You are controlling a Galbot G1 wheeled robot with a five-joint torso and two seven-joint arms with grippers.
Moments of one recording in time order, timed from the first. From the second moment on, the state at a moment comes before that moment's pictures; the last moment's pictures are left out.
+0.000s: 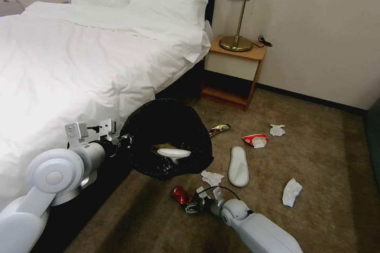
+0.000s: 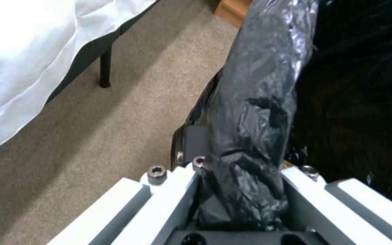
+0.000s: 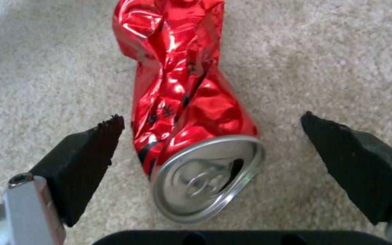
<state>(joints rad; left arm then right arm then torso) 1.10 -0.82 -0.49 -2.23 -1.56 0.74 -0.72 -0.84 1.26 -0.30 1.02 0.55 -0.24 -0.28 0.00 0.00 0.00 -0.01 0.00</state>
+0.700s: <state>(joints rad) 1.09 -0.81 -0.49 -2.22 -1.56 0.74 -0.71 -0.83 1.27 -0.30 1.00 0.55 -0.21 -0.27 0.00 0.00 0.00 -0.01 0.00</state>
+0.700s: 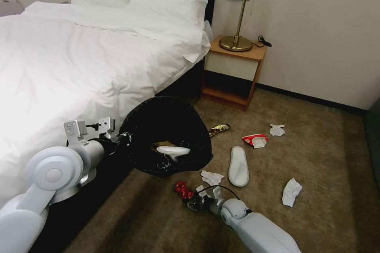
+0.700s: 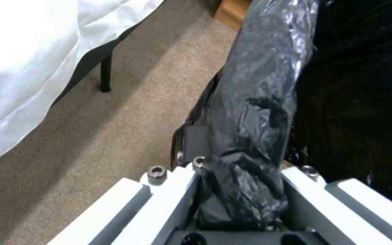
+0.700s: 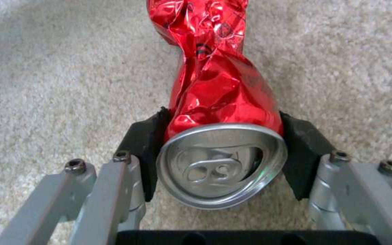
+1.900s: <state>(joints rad) 1.13 -0.83 -0.49 -2.18 -1.54 0.74 -0.72 -0.93 1.05 0.20 1.30 0.59 -0.23 -0.23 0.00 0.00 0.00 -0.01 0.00</state>
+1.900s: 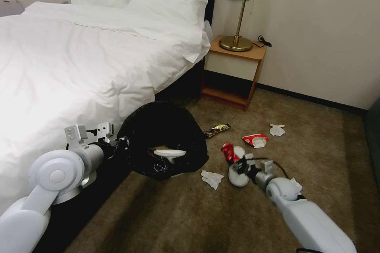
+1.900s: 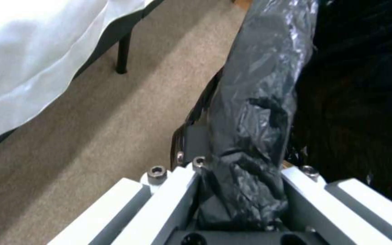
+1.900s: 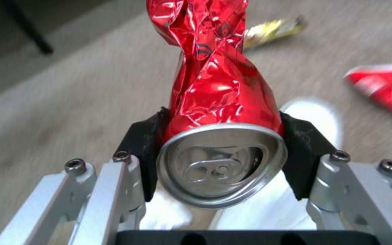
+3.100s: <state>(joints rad) 1.06 -0.84 -0.32 -2.12 -1.56 0.74 -0.78 -0.94 0.86 0.17 2.09 0.84 -0.41 -0.18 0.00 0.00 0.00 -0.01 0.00</state>
